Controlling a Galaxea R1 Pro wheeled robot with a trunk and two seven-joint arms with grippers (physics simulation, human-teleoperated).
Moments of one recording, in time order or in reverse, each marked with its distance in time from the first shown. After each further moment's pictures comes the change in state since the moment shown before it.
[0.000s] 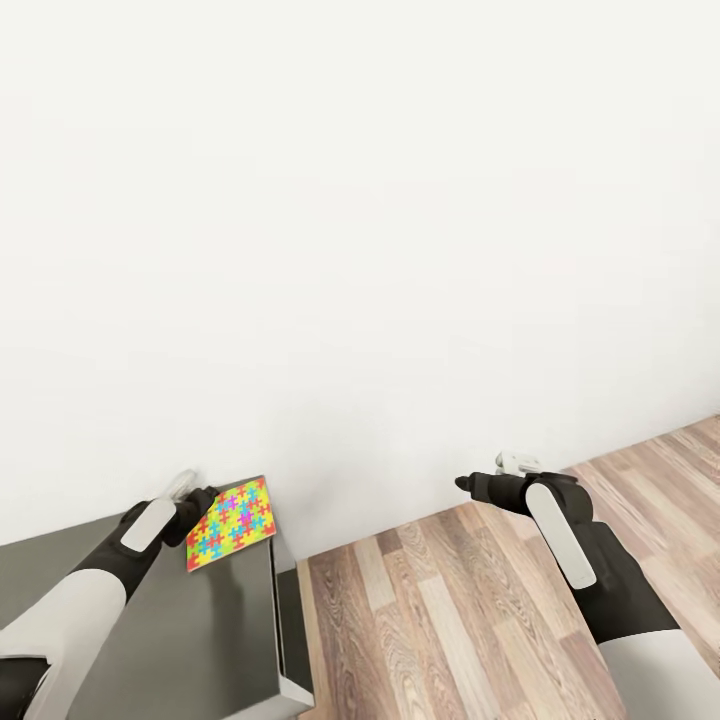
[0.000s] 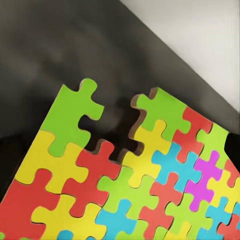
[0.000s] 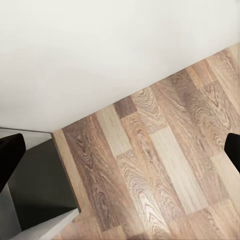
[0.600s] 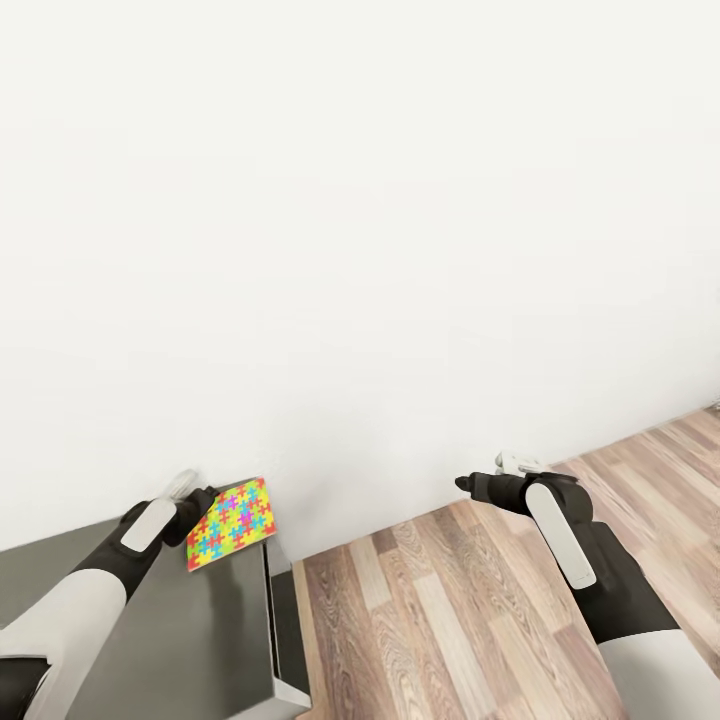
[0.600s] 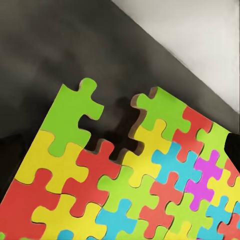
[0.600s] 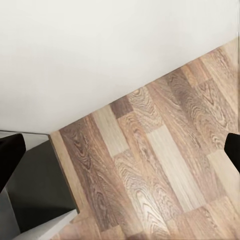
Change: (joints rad) left arm 0.000 -0.001 -0.001 0.000 0.000 0.000 0.000; right arm 0.000 0.000 0.000 0.000 0.000 0.000 0.000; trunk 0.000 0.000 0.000
